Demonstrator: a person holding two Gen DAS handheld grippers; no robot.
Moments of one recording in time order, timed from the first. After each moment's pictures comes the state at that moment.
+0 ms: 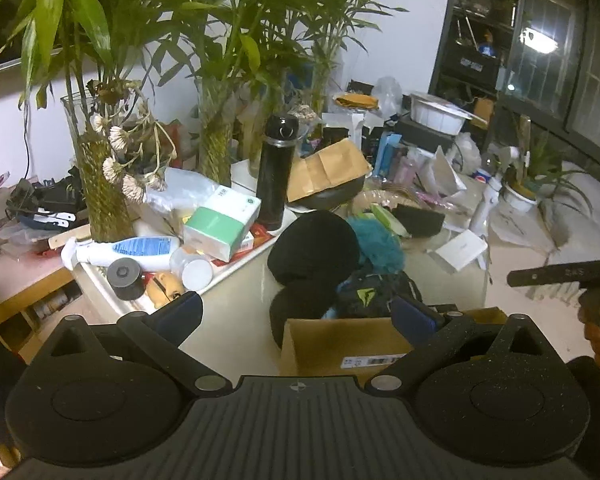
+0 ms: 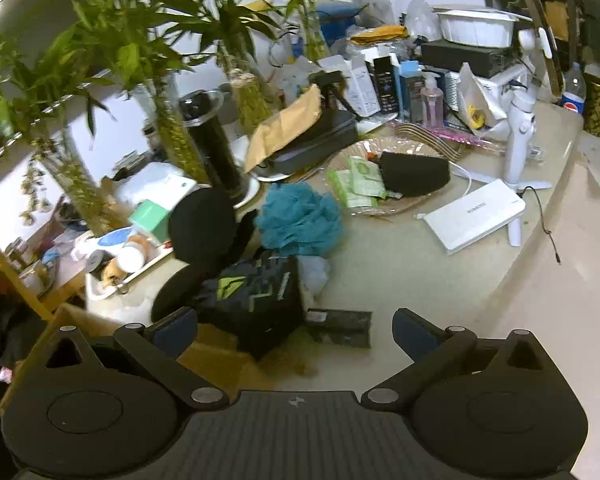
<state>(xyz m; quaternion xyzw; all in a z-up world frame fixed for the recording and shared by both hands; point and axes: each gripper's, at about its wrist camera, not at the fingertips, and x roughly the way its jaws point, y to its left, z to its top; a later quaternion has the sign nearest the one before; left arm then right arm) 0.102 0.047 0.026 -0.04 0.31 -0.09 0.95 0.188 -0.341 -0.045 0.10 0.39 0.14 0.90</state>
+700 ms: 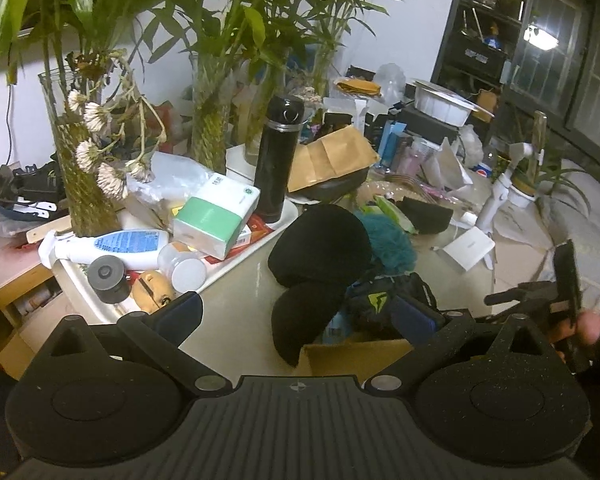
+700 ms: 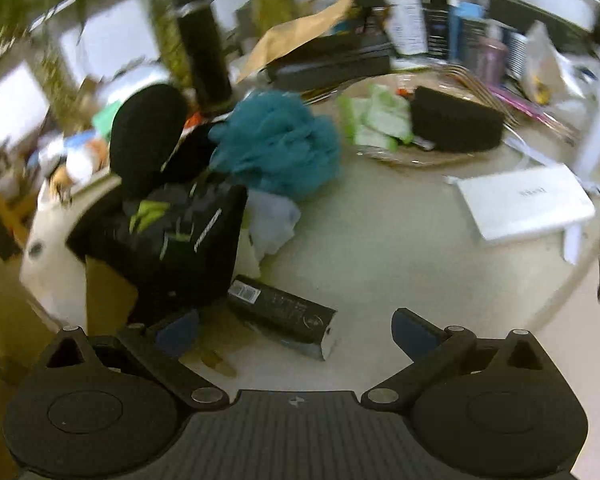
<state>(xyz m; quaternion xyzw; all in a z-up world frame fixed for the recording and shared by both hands) 0.150 0.061 0.005 -0.05 0.33 -0.11 0.94 0.277 -0.332 -0.160 -0.02 0.45 0.23 0.86</state>
